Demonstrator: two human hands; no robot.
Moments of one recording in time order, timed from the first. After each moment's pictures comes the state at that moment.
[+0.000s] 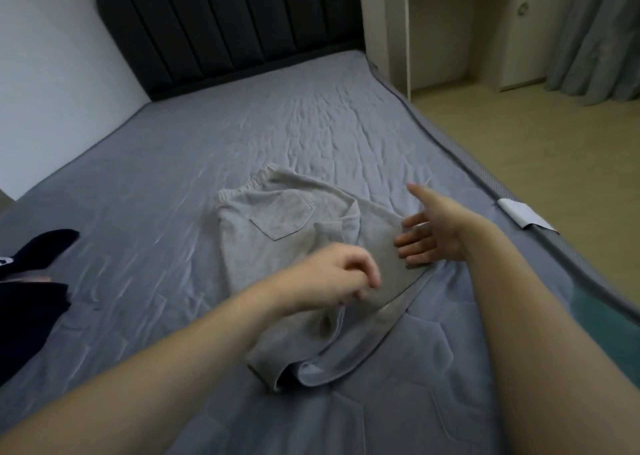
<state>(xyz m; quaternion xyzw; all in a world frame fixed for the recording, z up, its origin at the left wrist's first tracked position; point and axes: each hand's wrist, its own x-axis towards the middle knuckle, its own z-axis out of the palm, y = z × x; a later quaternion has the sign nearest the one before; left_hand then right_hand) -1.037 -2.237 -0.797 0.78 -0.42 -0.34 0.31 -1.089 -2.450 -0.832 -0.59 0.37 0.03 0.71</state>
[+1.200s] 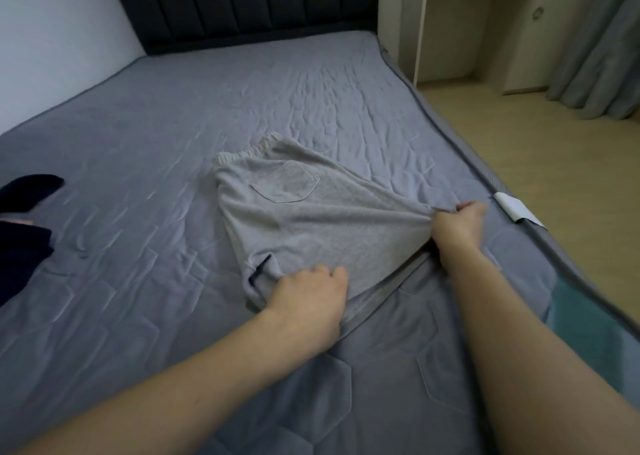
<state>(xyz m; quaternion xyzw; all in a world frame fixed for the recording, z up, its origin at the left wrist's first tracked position) -1.087 -2.197 -0.838 0.89 -0.45 -0.02 -0.10 -1.103 -2.438 -0.877 -0.62 0.52 -0.28 0.51</state>
